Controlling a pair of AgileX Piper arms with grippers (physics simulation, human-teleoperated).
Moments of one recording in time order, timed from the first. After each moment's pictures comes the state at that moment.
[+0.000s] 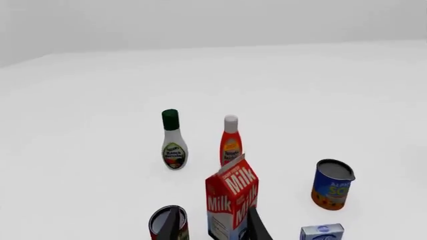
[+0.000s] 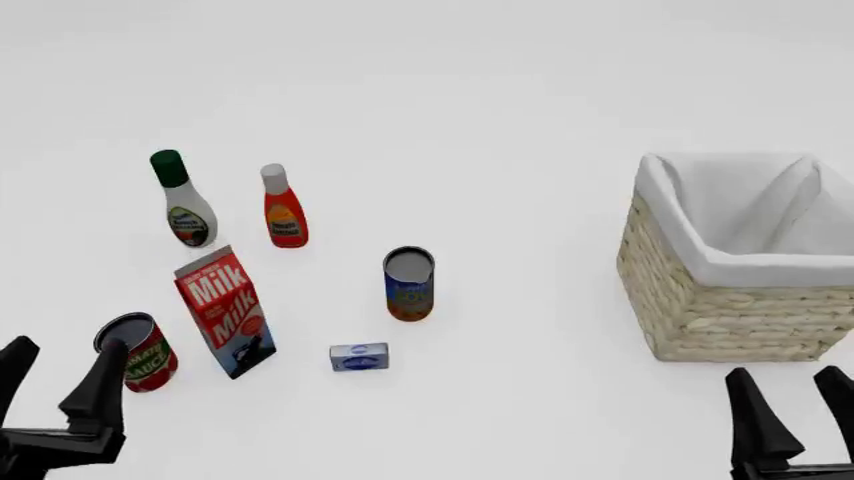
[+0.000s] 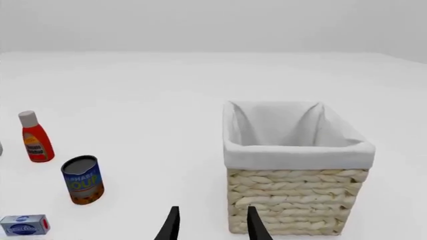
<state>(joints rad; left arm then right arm) -0.01 0.21 -0.07 -0.12 0.04 0.02 0.00 -0.01 0.00 0.00</state>
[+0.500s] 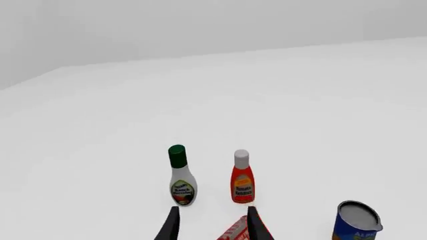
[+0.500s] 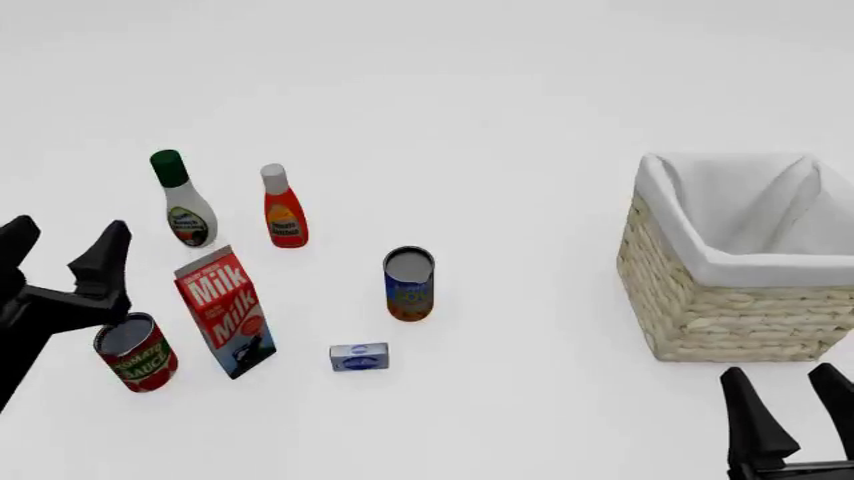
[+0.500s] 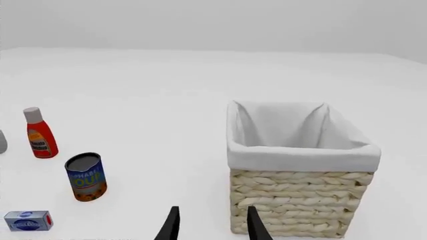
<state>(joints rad) 0.01 0.70 -0.37 -0.30 0.09 0.04 0.02 -0.01 -0.01 -0.01</state>
